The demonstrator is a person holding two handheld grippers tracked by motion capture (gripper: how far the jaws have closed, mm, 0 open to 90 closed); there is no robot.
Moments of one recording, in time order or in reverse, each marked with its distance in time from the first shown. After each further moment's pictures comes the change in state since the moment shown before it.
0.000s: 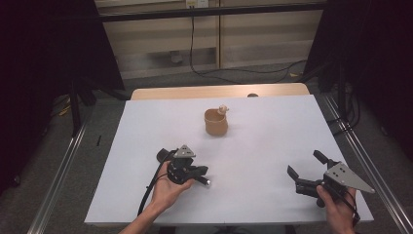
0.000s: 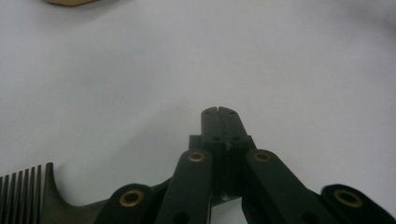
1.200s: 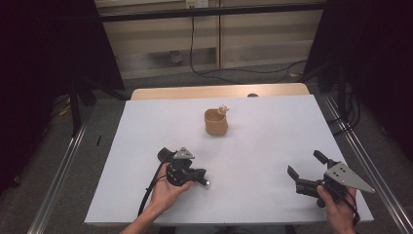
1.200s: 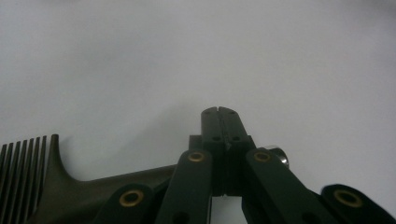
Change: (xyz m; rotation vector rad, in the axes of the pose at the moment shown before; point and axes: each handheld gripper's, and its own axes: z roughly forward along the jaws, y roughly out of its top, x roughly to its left) left arm 0.003 -0.007 0.000 0.026 0.018 -0.036; right arm -0.001 0.000 0.000 0.003 0.005 0.003
